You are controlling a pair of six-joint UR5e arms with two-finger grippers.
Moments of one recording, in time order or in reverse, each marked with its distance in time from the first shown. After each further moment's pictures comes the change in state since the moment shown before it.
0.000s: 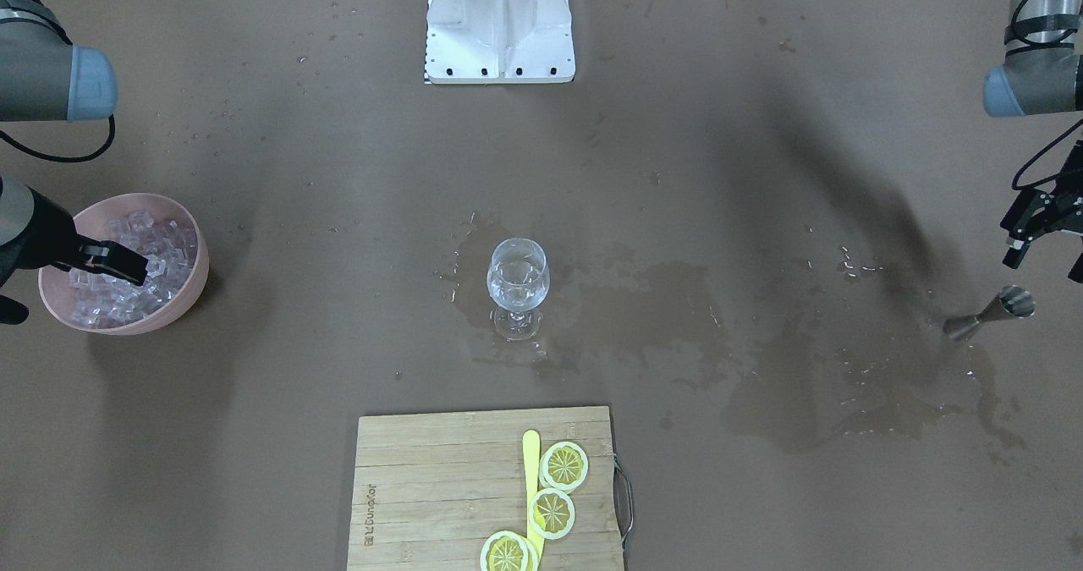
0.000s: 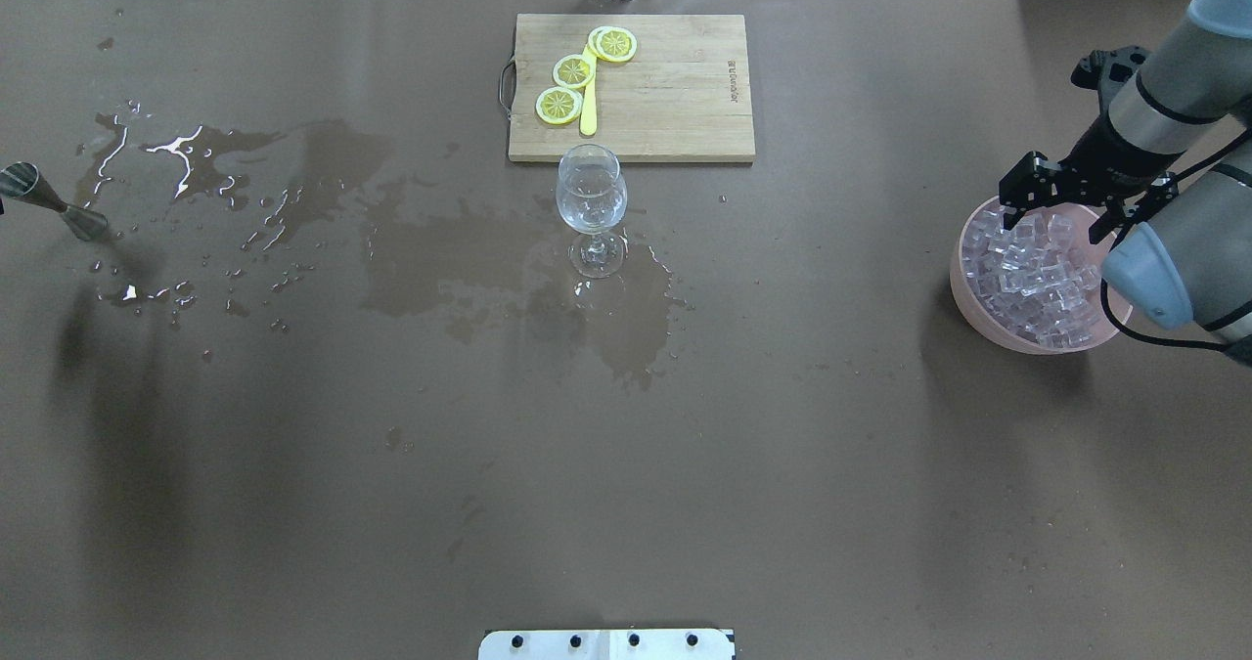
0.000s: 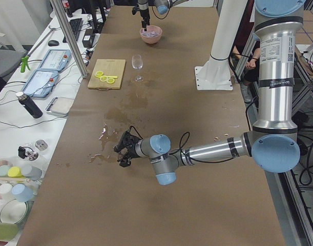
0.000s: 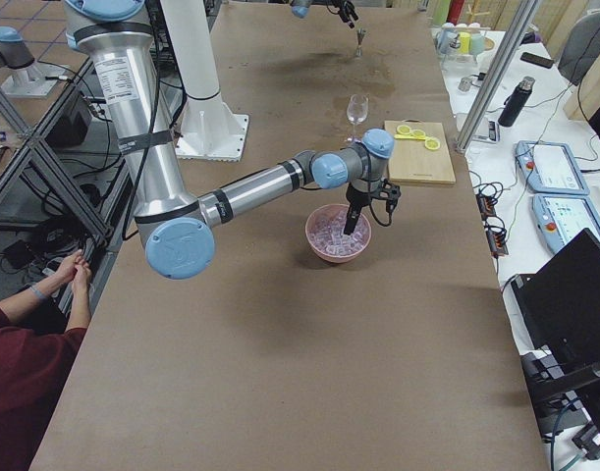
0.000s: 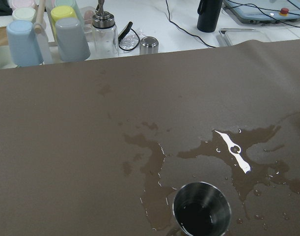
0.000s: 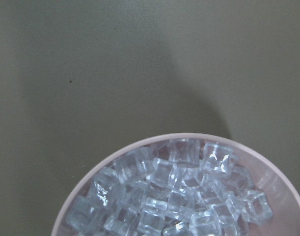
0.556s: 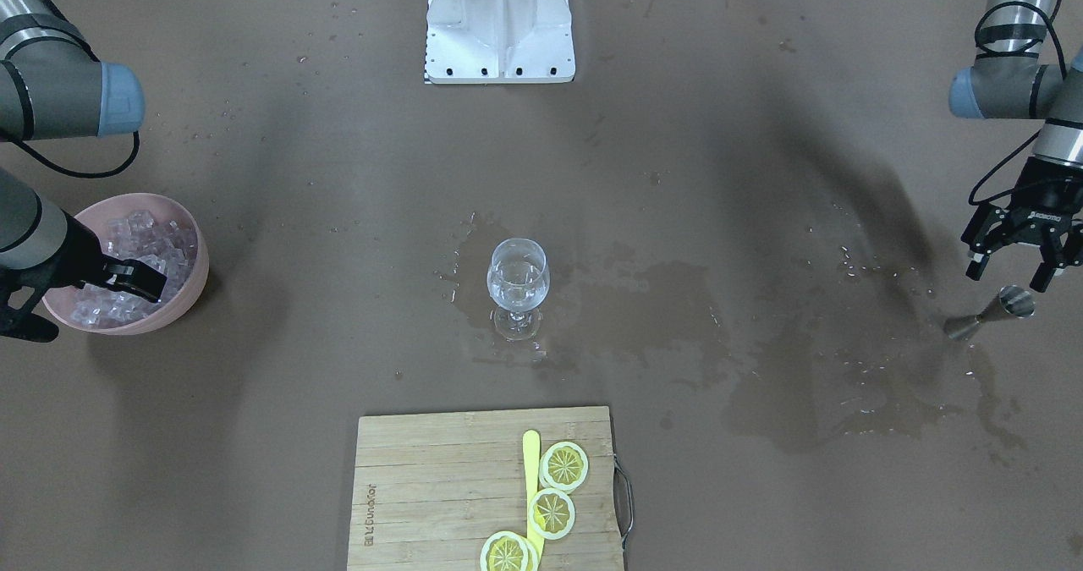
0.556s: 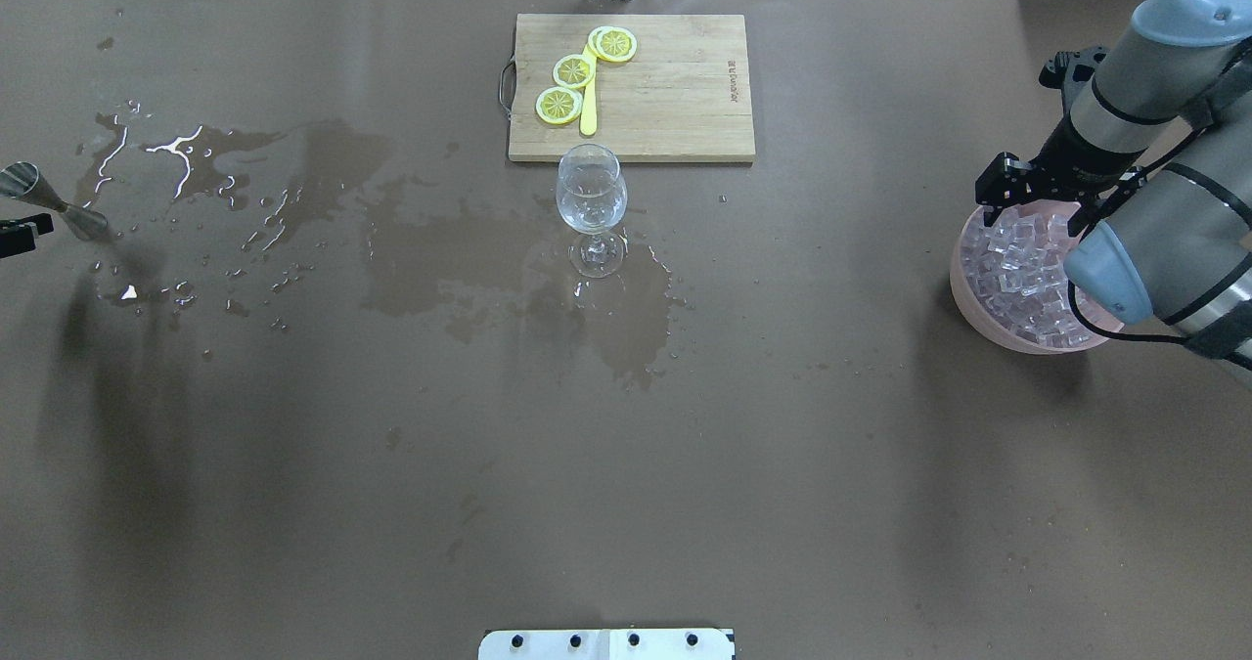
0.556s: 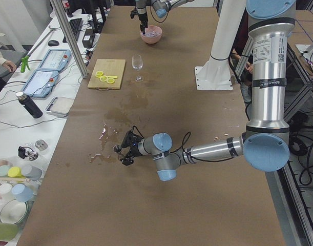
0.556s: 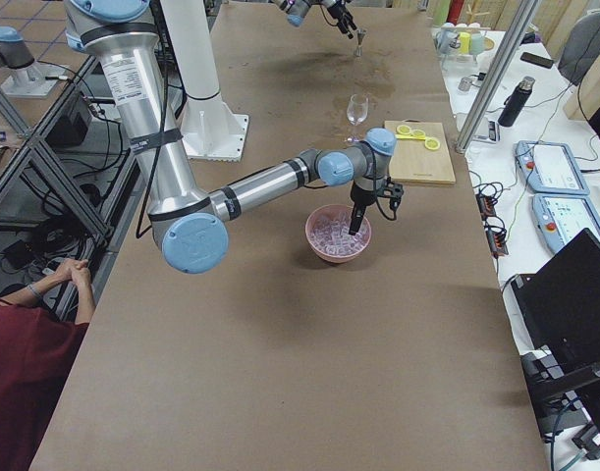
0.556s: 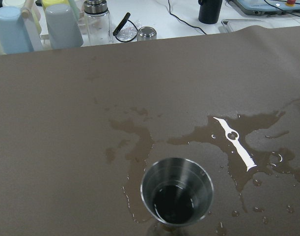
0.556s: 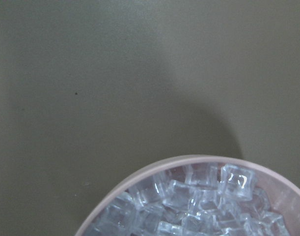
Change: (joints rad) left arm 0.128 -0.009 0.020 -0.009 0.158 -0.042; right arm -0.022 0.037 -0.037 0.000 -0.040 0.007
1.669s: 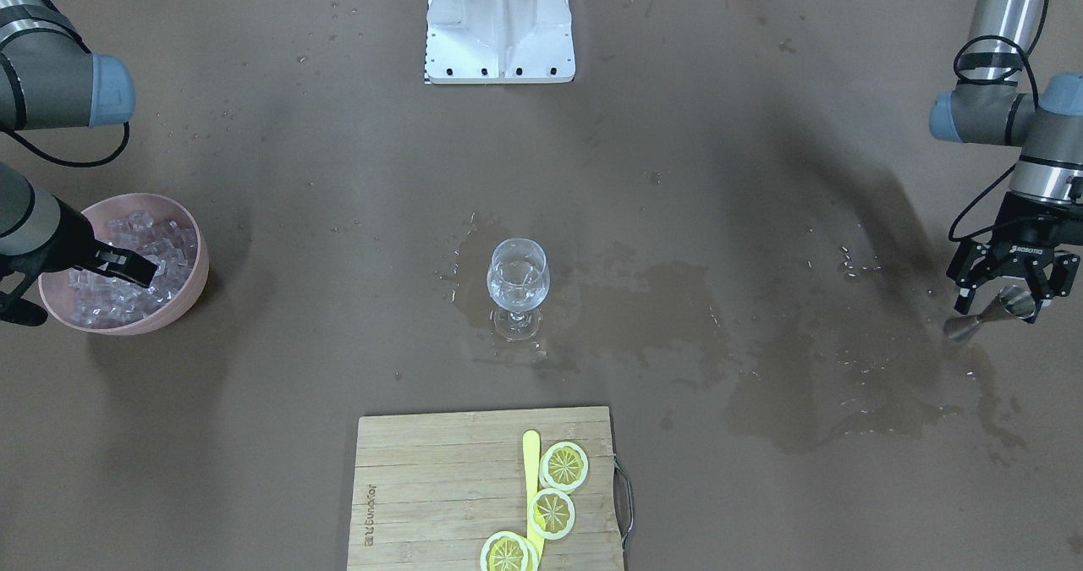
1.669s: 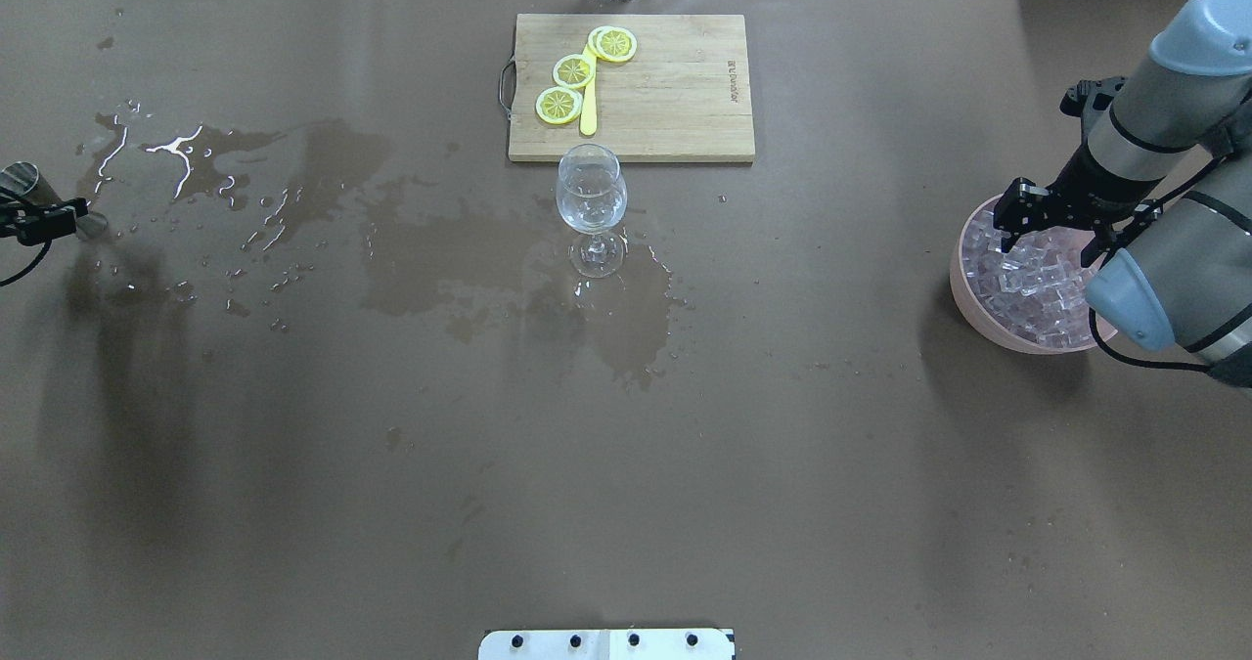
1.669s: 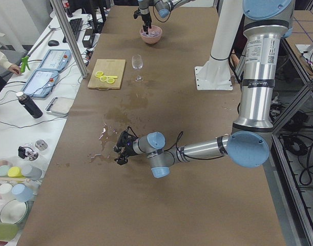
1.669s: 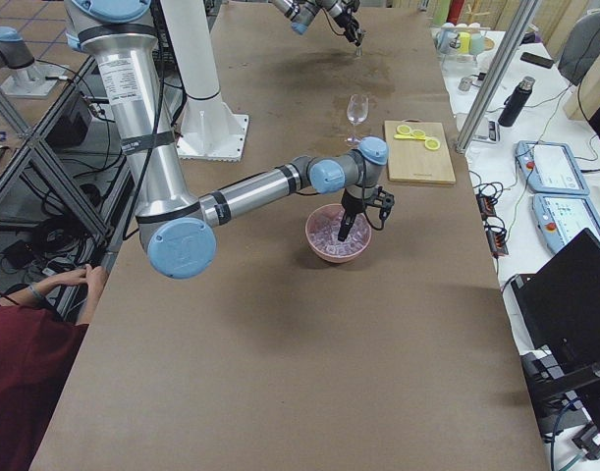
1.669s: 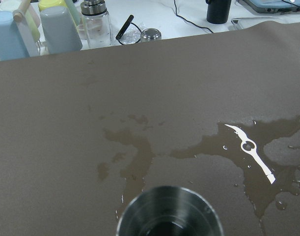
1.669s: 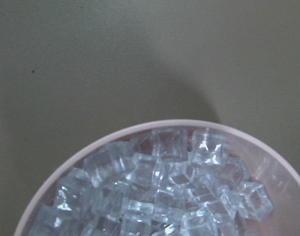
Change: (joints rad) left arm 0.030 -0.091 0.110 0.003 0.083 0.009; right arm -0.016 -0.060 0.031 0.000 0.017 0.066
